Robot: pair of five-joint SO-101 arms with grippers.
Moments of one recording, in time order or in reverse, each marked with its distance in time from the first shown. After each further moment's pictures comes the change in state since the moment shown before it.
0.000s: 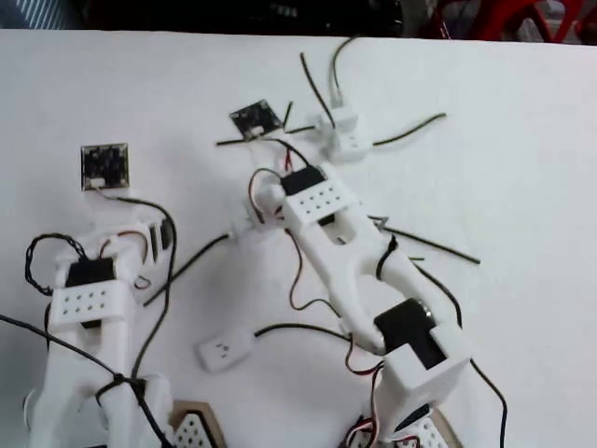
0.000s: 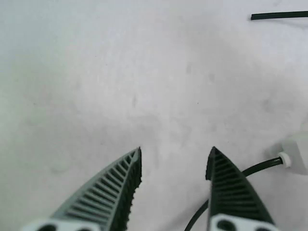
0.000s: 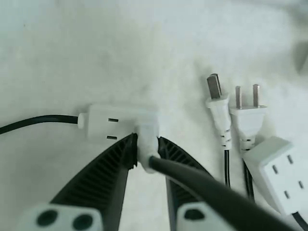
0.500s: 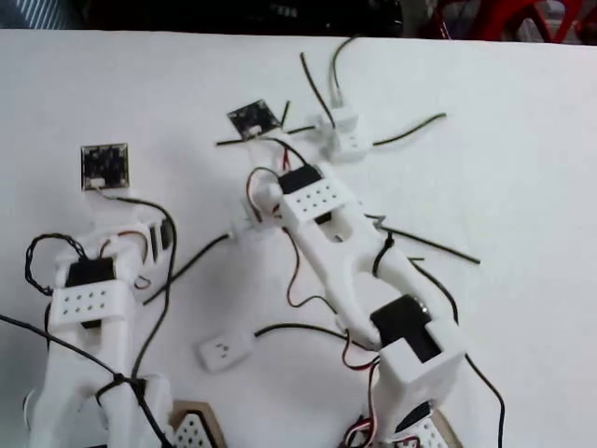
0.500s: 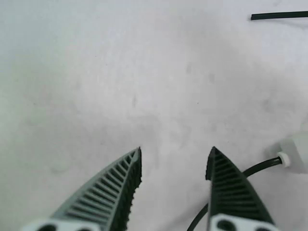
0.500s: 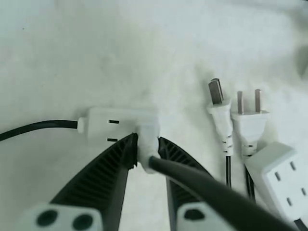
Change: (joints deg) left arm 0.0 0.0 0.0 0.0 0.0; right arm -0.4 4.3 -1.6 -0.3 0.0
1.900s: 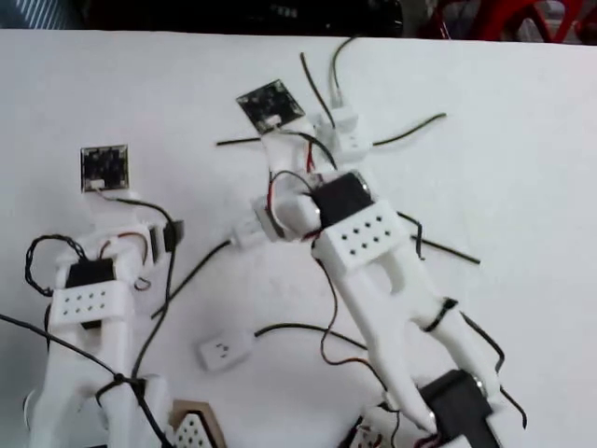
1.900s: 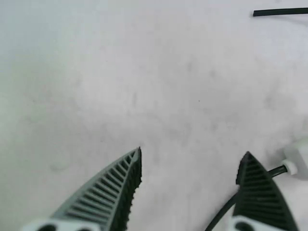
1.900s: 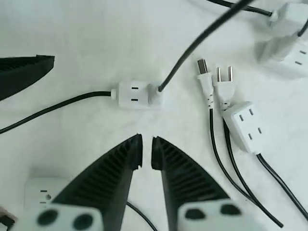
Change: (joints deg) left arm -0.2 0.0 0.4 0.0 0.0; right arm -0.9 -31.3 4.1 19.9 0.1
